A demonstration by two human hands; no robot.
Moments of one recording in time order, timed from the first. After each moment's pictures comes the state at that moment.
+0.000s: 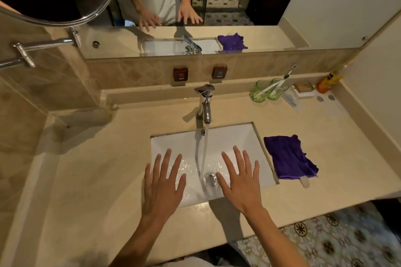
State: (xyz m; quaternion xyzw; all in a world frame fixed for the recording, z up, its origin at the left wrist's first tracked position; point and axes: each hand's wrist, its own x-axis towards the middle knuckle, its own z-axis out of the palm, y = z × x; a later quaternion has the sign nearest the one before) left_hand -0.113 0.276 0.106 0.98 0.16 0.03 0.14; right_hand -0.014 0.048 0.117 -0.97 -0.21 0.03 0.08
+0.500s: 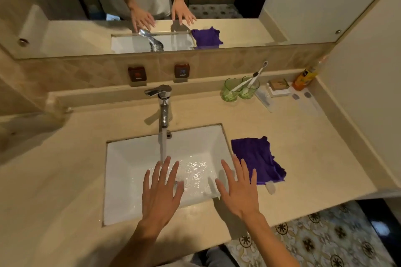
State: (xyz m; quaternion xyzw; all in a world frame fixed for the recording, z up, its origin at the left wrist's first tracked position) left_hand -0.042 0.151 0.076 0.97 0.15 0.01 0.17; right_hand 0.052 -0.083 0.094 -0.98 -0.17 0.11 0.07
